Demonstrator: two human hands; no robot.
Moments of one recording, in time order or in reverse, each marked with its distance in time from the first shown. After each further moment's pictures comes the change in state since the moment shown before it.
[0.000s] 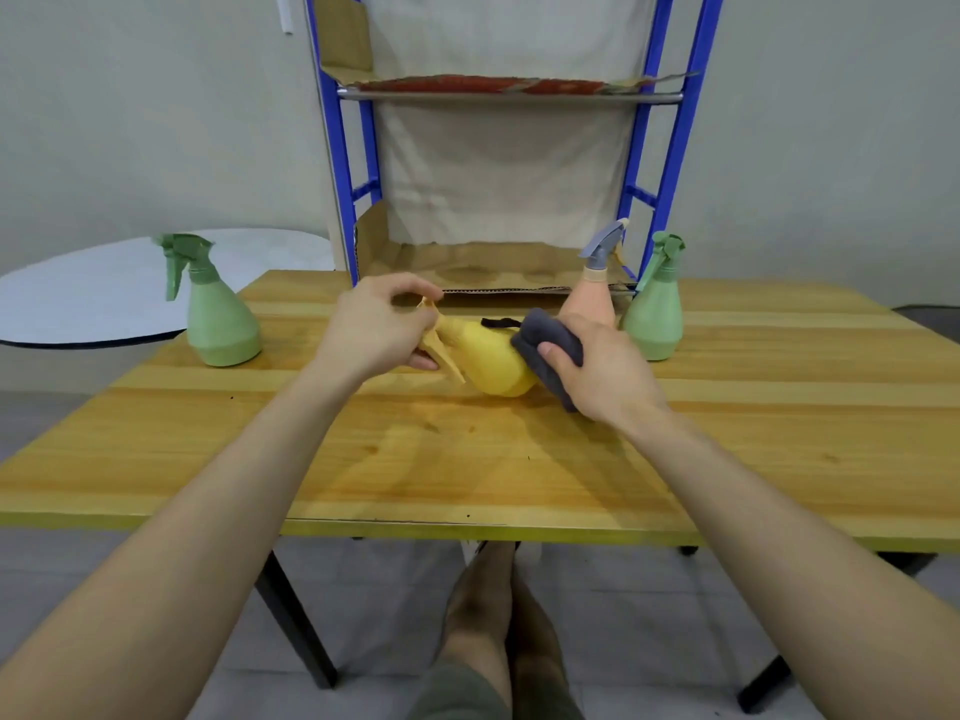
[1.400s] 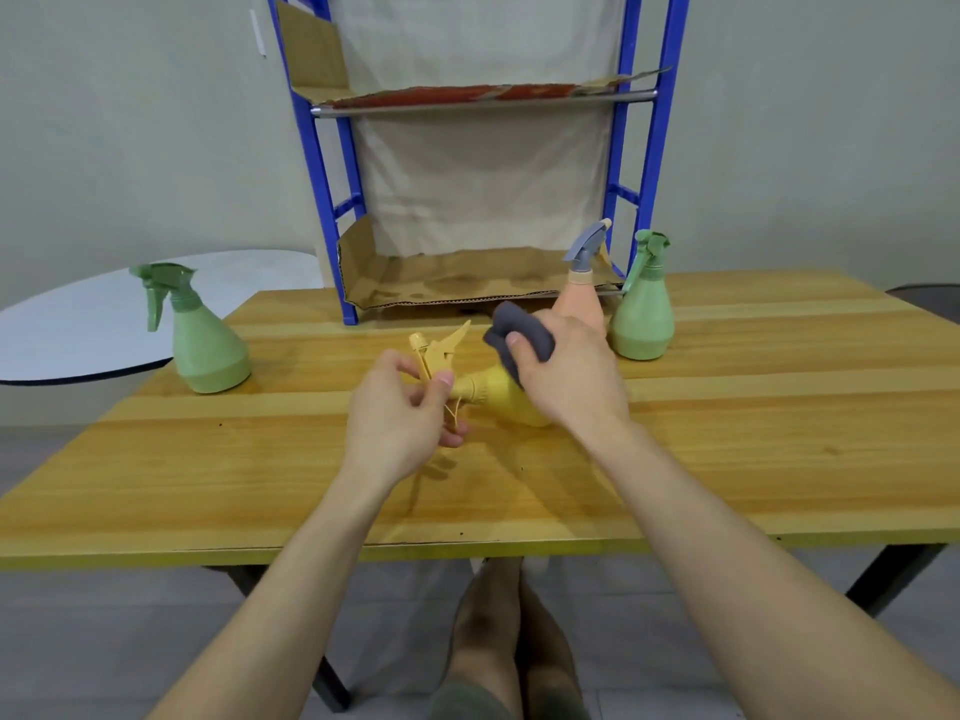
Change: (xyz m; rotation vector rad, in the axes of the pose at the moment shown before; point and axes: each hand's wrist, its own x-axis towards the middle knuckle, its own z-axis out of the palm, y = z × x) left_hand -0.049 -0.028 0.055 -0.105 0.106 -0.034; right_hand -0.003 -0.036 0.011 0.044 0.187 0.114
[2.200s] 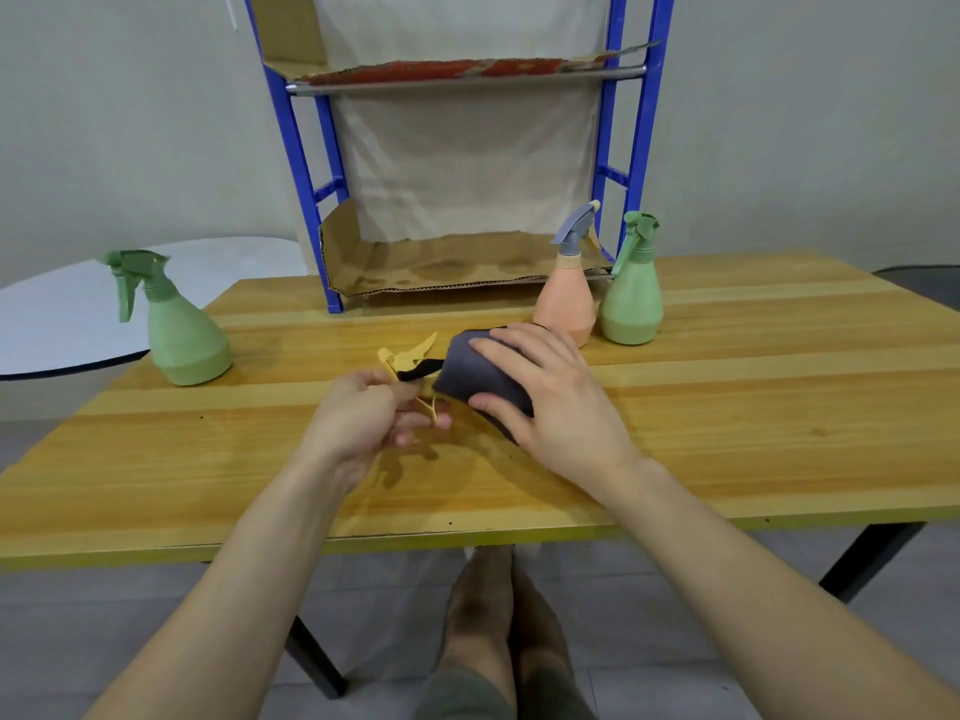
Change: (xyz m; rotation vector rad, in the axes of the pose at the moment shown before) left_hand 0.018 -0.020 -0.016 -0.349 -0.163 -0.325; right_hand -0.037 0.031 0.010 -0.027 -0.032 -0.512
